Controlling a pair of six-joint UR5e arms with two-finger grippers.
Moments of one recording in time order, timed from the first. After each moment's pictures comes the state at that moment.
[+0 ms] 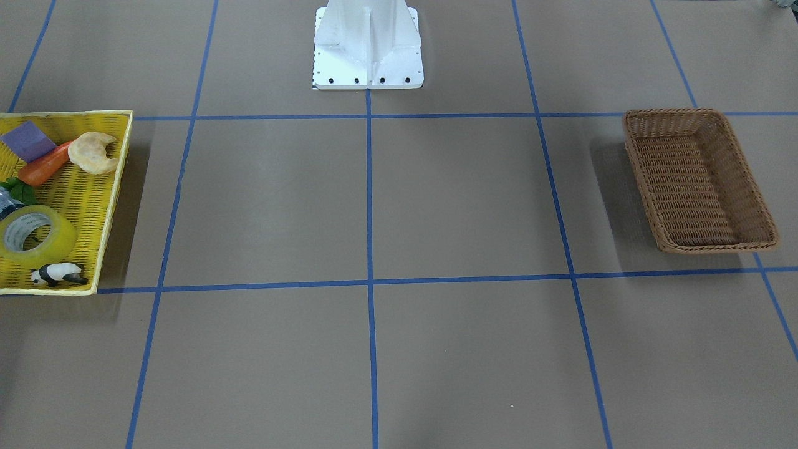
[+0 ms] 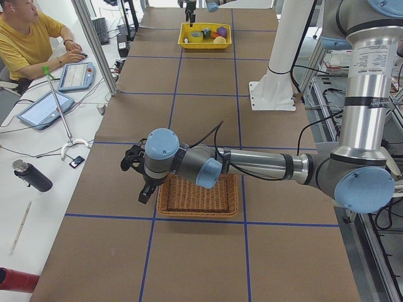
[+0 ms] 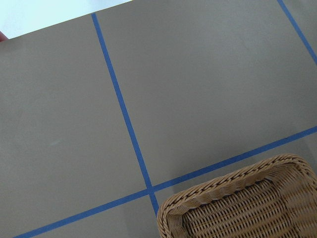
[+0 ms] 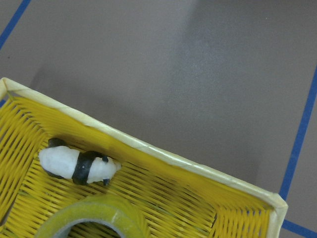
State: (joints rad) left arm -1.59 -1.60 -1.62 -1.91 -2.40 0.06; right arm 1.23 -1.54 1.52 -1.02 2.24 0.16
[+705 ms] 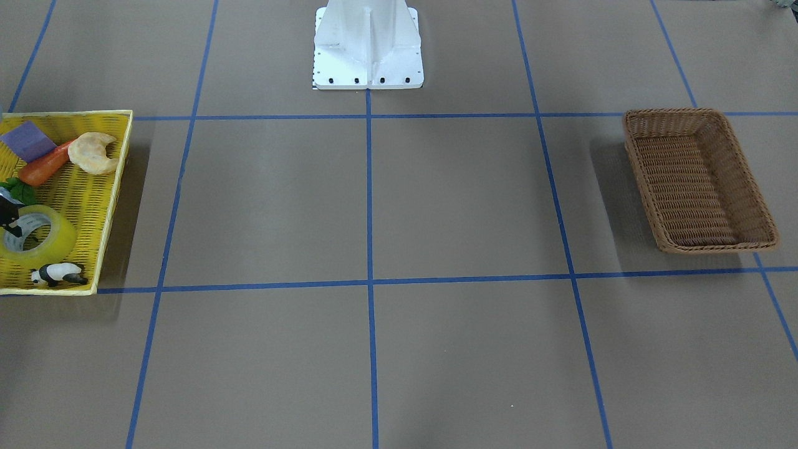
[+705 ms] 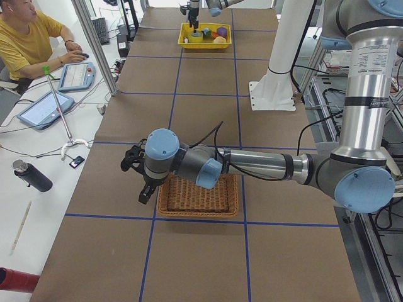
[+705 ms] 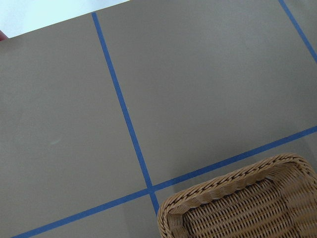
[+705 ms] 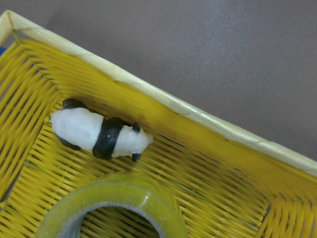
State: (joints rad) left arm -1.59 -1.60 -1.62 -1.91 -2.40 0.06; right arm 1.17 -1.57 1.49 -1.02 2.22 0.16
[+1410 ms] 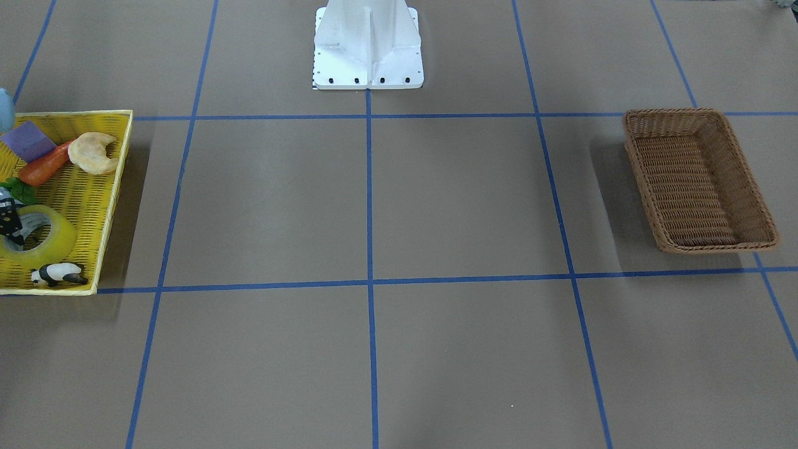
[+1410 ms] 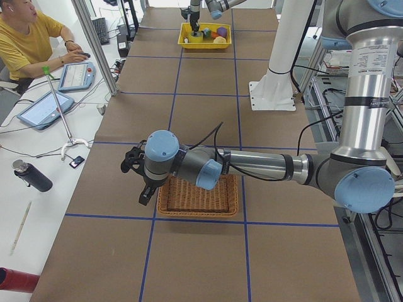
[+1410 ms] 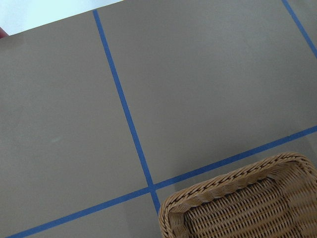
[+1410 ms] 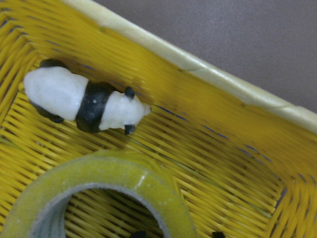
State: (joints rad) left arm -1.59 -1.60 -1.61 -1.91 -2.40 0.06; right arm 1.13 -1.56 1.48 -1.02 2.20 0.16
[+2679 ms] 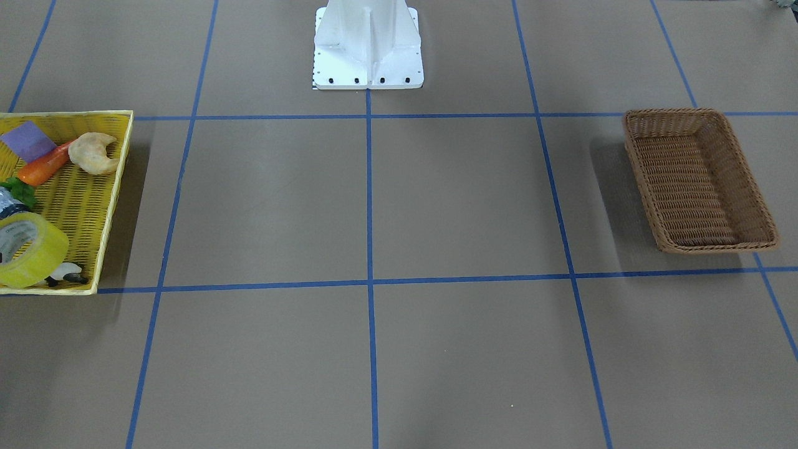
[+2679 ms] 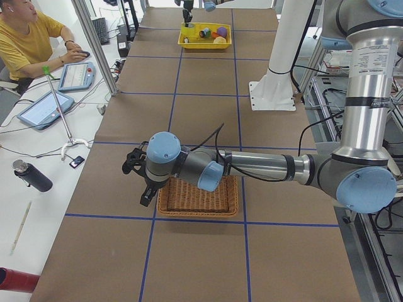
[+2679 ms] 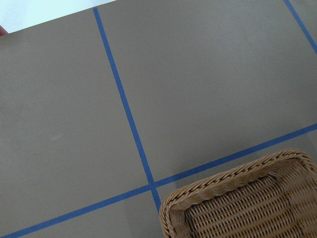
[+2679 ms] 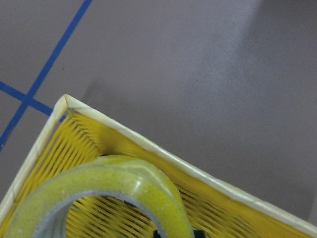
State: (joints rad) left arm -1.59 -1.59 -1.61 -1.92 -2.40 0.06; right arm 1.25 -1.43 1.55 -1.02 2.31 0.21
